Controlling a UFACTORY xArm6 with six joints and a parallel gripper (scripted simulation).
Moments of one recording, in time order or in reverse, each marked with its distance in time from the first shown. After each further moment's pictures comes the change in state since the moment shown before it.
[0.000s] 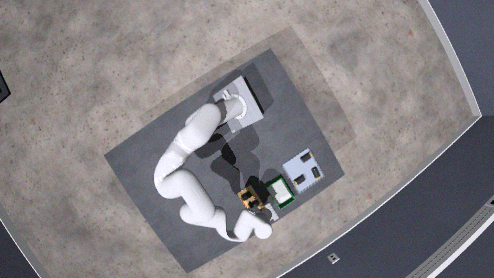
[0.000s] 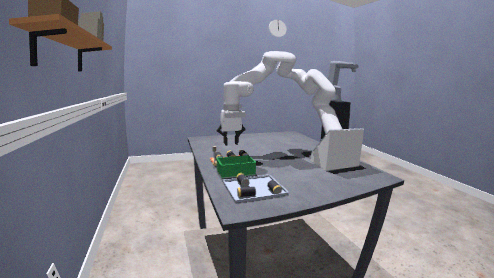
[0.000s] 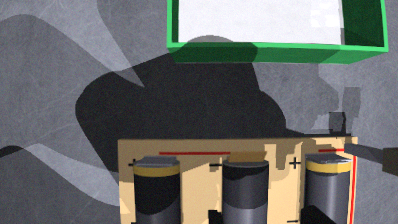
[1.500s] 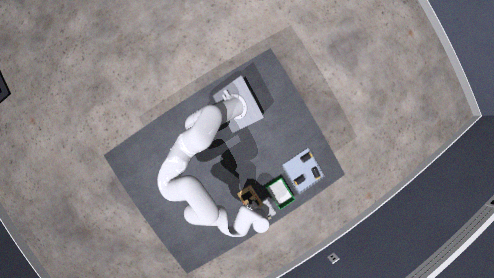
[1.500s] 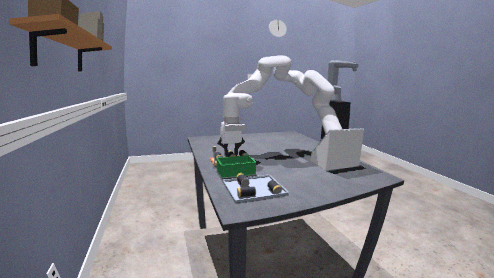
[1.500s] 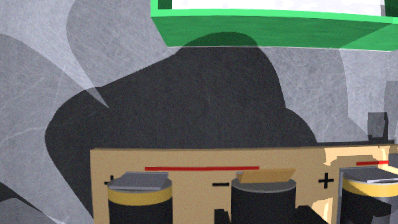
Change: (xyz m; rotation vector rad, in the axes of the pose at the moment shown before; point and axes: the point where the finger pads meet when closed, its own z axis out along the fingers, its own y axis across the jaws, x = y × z) arm 0.000 0.000 0.060 0.001 0.000 0.000
